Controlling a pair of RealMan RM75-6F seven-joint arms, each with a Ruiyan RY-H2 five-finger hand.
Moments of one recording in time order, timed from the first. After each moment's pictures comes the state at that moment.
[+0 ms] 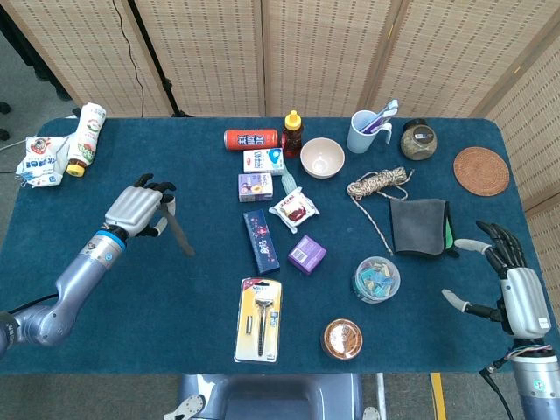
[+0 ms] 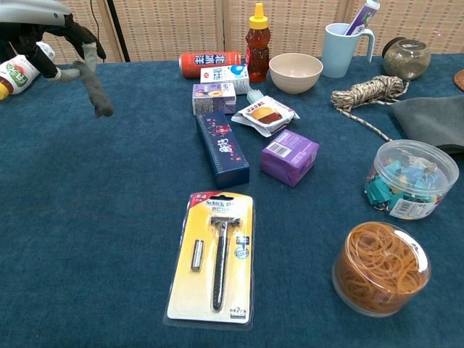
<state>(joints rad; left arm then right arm) -0.82 -1.14 -0.23 -1.64 0.89 0.72 0.27 0.11 -1.05 0.19 -1.85 -1.56 1.49 0.36</state>
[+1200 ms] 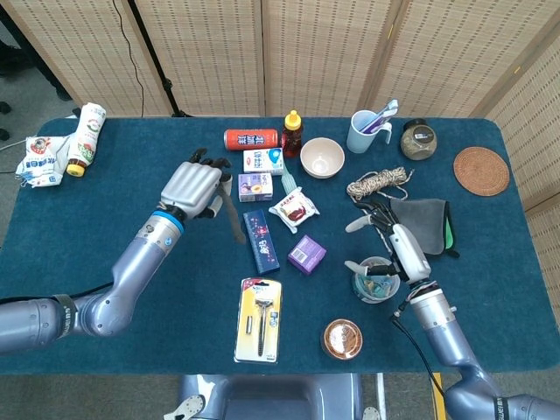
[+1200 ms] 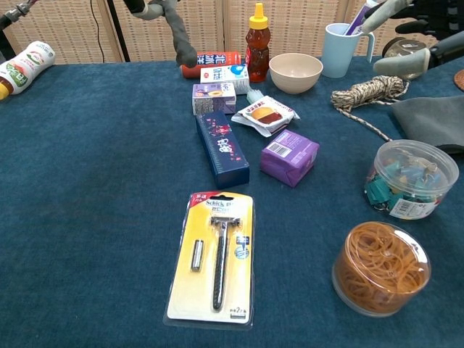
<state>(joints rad) -1.21 -1.16 -0.25 -1.82 0.38 0.93 0.60 0.46 -1.33 0.28 -1.76 -1.33 1.14 0.46</state>
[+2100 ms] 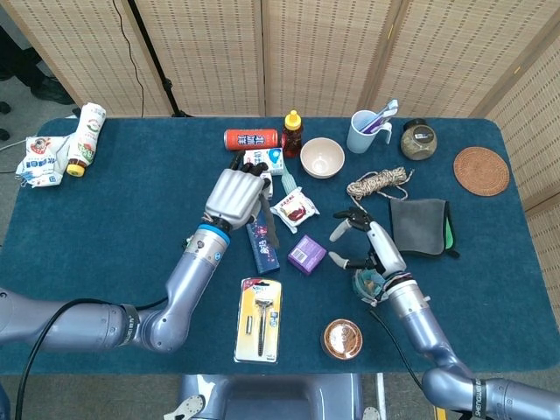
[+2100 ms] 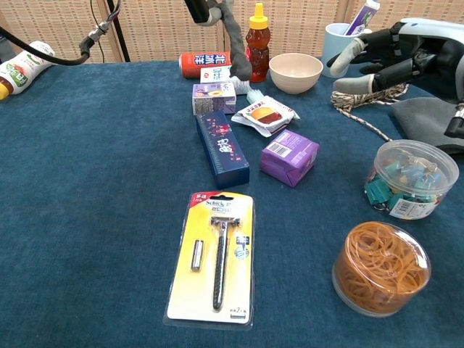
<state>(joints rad) -1.33 -1.41 -0.29 -1.77 0.34 1.18 0.75 0.55 -1.40 0.33 -1.76 -1.06 0.99 0.36</state>
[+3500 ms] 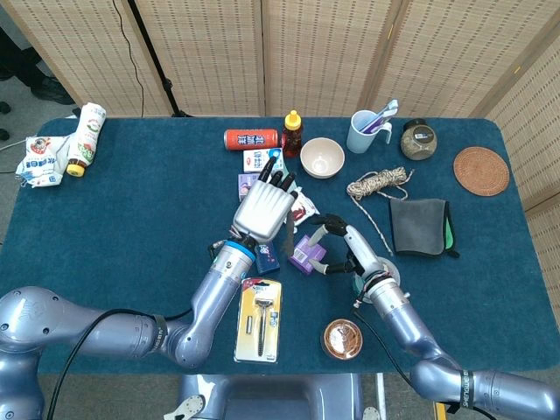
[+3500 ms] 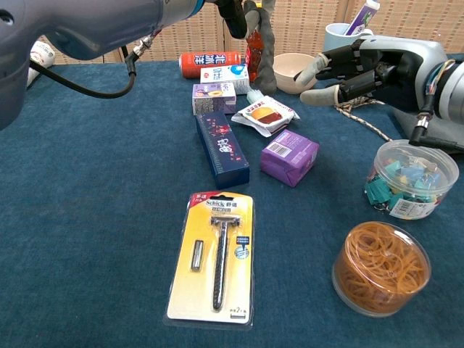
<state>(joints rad) -1.33 -1.60 -0.27 -1.68 0.56 1.27 0.91 0.61 -1.43 0.35 -1.76 -1.00 0.88 0.39</state>
